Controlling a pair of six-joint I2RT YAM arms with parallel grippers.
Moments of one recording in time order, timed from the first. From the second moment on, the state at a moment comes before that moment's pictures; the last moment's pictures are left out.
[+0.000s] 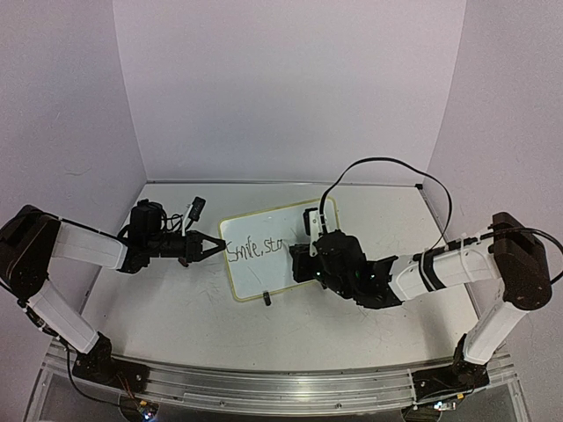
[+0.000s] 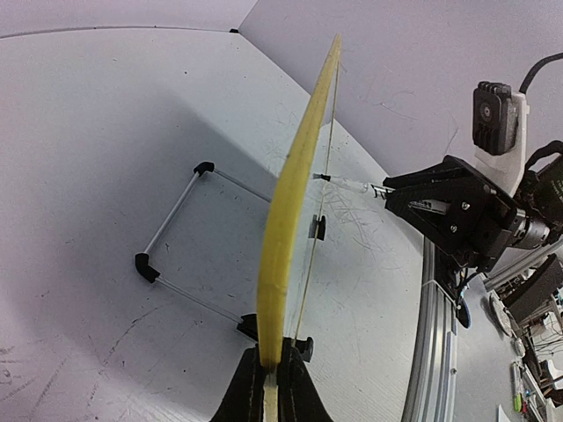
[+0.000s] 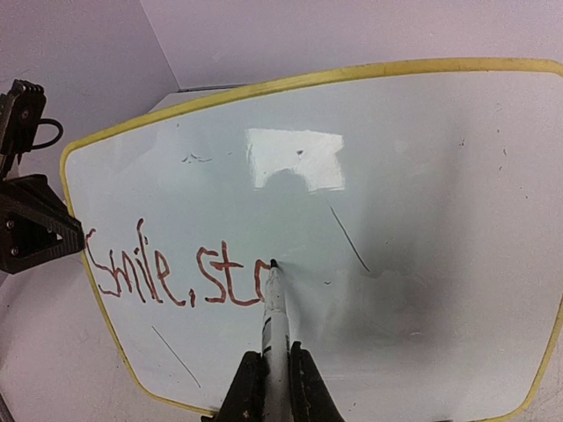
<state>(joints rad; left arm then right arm) -0.41 1.52 0.60 0.52 0.82 -0.31 1.06 1.69 0.87 0.41 0.46 0.46</state>
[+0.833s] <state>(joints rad) -0.41 1.52 0.61 0.51 0.82 -0.31 1.07 1.66 0.82 0.40 0.44 0.49</state>
